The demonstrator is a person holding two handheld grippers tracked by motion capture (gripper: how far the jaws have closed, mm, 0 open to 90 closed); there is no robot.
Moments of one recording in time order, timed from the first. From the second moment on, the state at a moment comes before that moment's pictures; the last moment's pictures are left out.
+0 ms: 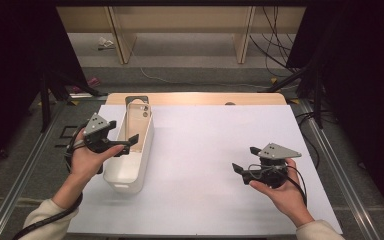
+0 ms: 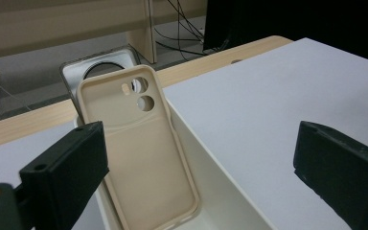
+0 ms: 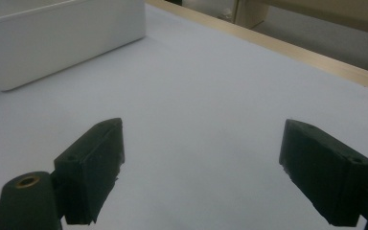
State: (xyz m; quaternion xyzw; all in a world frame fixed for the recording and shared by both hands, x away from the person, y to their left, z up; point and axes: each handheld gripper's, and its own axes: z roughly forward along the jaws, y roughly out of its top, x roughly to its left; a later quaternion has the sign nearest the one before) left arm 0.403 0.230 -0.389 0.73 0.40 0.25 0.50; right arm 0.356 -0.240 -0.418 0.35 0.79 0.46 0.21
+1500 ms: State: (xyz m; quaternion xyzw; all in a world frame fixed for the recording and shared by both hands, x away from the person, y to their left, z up) left arm 0.357 0.214 -0.411 0.75 0.35 0.24 0.51; right arm 0.352 -0.249 -0.417 0.36 0.78 0.46 0.21
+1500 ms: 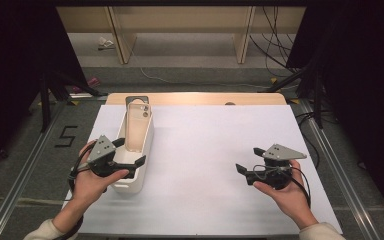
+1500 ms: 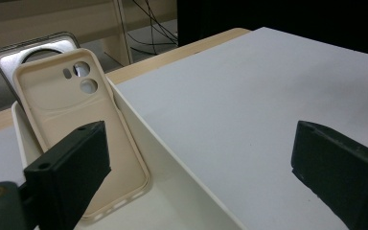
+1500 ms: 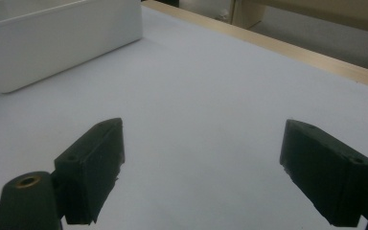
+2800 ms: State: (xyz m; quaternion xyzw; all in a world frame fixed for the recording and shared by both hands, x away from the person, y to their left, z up) left arm 0.343 0.220 -0.420 0.75 0.35 0.24 0.50; right arm 0.344 -0.256 -0.416 0.36 0.78 0.46 0.21
